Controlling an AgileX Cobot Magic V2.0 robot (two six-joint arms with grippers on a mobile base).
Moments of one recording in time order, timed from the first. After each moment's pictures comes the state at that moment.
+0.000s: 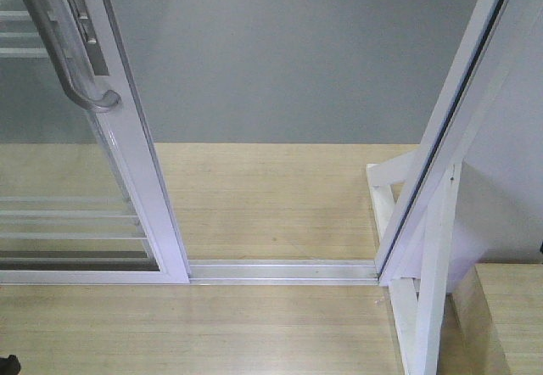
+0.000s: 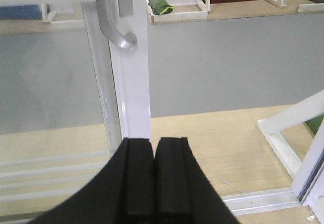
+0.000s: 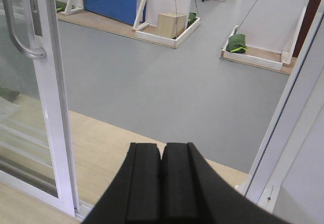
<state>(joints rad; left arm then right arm) -0.08 -0.01 0.02 -0.07 0.34 0.08 0.37 0.14 -0.38 -0.04 0.54 -0.07</state>
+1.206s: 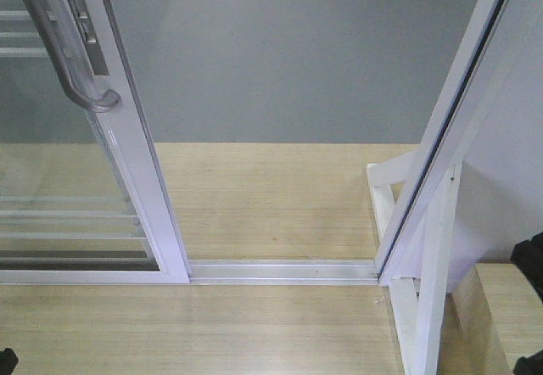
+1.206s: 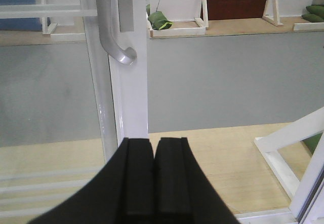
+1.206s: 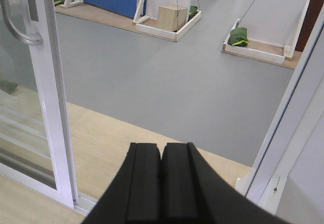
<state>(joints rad) -0.08 -0.01 0.03 -0.08 0.28 0.08 0.37 0.14 -0.20 -0.04 0.39 -0.07</state>
